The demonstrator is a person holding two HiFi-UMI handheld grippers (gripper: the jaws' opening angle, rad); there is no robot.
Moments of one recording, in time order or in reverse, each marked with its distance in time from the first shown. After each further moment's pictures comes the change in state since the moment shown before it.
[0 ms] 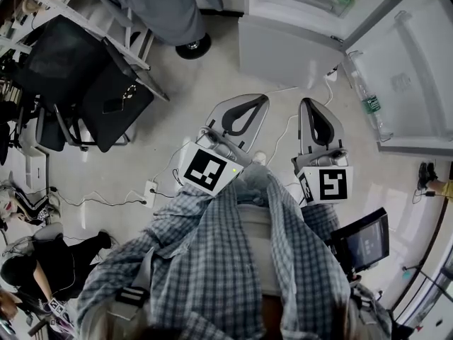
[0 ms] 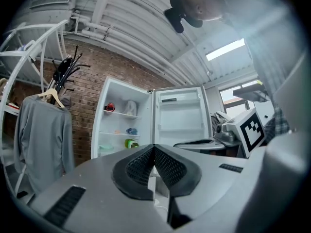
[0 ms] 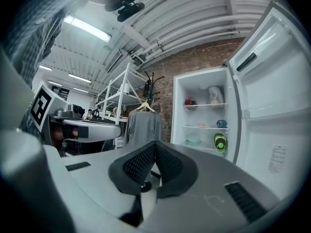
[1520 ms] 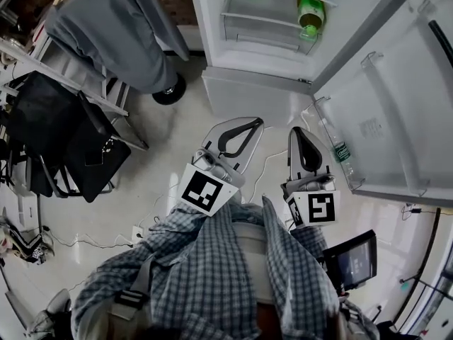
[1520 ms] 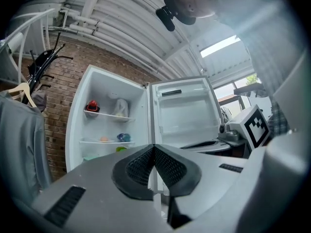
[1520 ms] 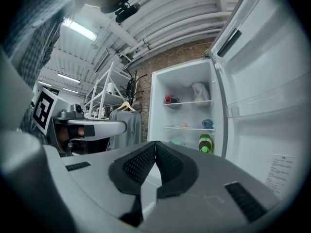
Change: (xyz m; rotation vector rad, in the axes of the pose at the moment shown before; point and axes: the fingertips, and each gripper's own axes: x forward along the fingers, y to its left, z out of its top) left arm 0.161 0.022 0.013 0.077 -0.050 -0.098; right arm 0.062 -0.136 0.012 0.052 -0.060 -0.099
